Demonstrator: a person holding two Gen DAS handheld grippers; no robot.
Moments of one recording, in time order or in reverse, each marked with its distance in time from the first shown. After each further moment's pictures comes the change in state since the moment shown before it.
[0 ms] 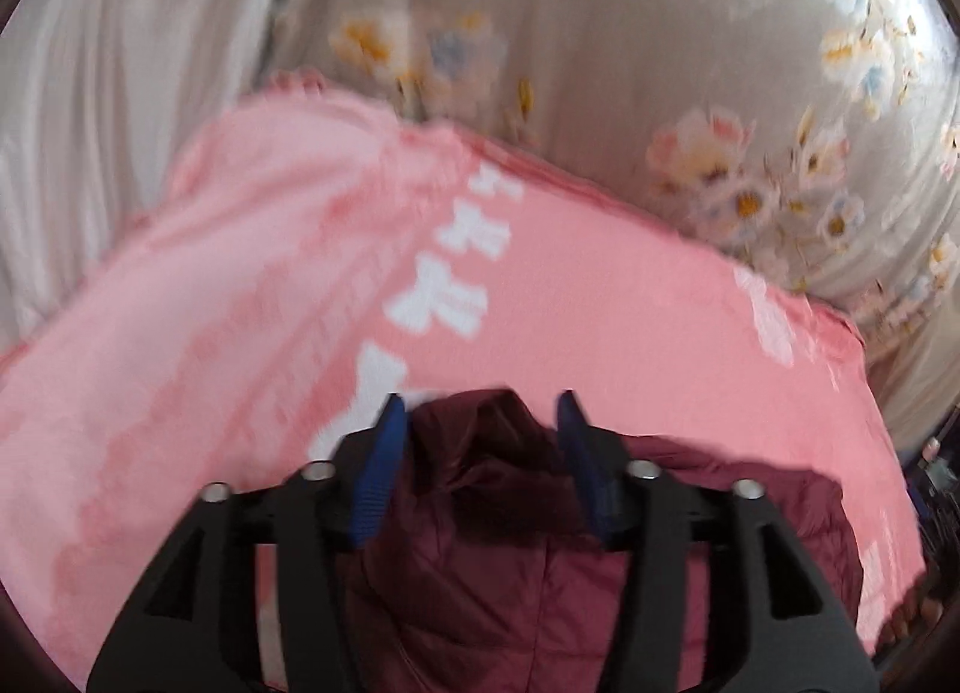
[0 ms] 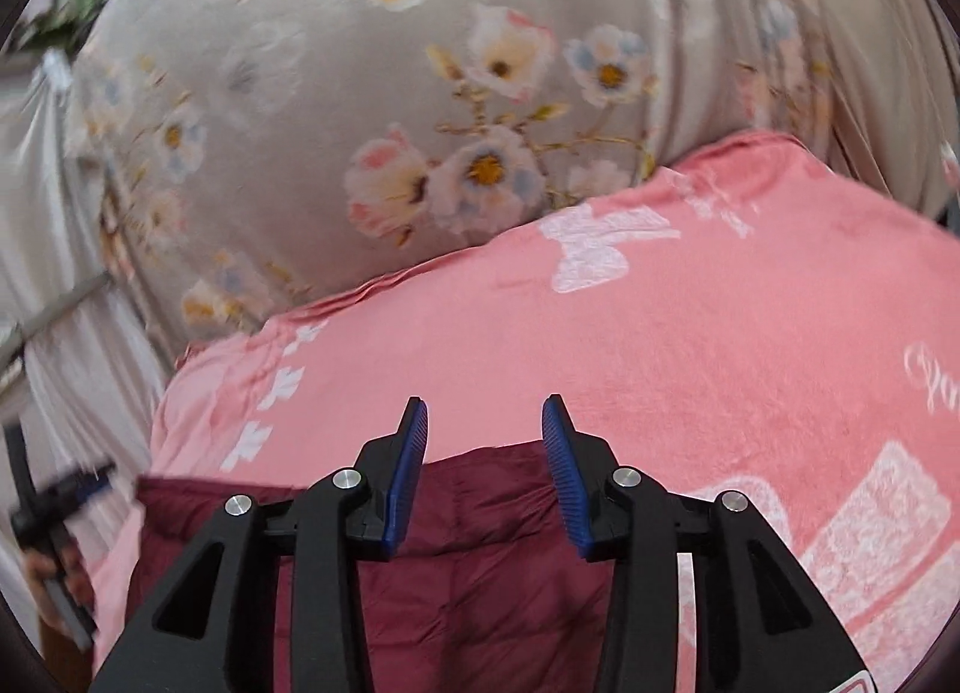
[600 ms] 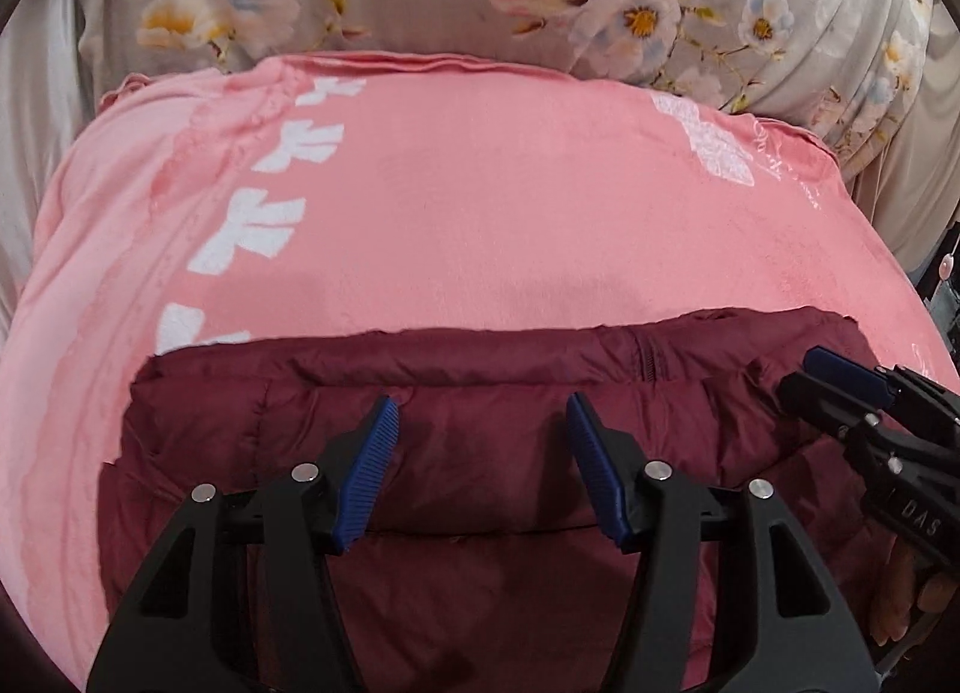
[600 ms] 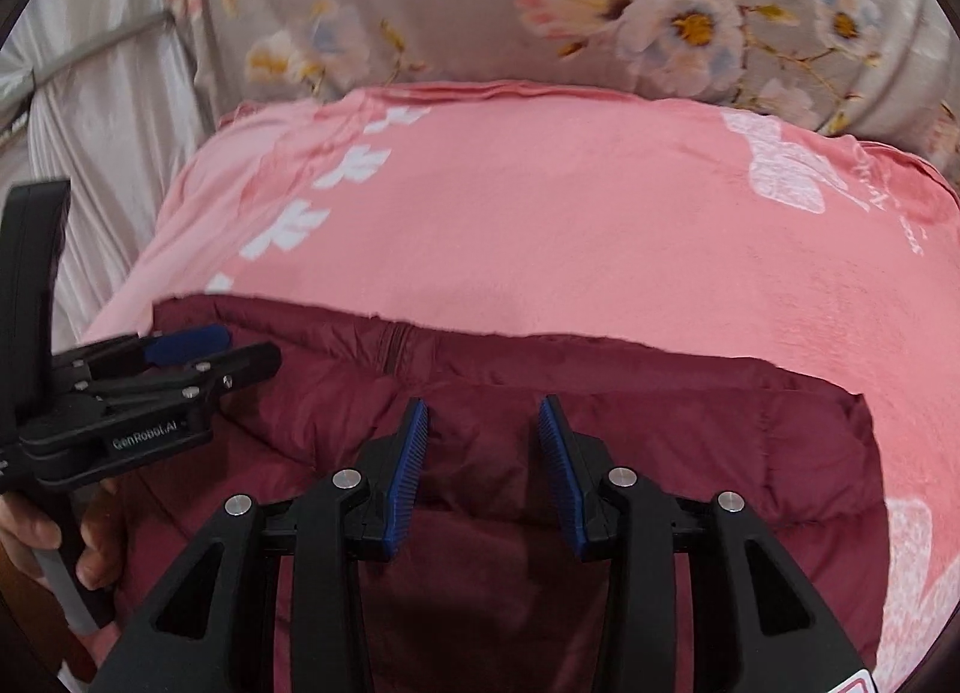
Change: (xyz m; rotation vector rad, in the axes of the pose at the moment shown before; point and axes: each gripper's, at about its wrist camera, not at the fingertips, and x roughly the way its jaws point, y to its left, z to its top) left arm 0.094 -0.120 -0.076 0.313 0.274 -0.098; right arm 0.140 0.122 -0.068 -0.352 0.391 0.054
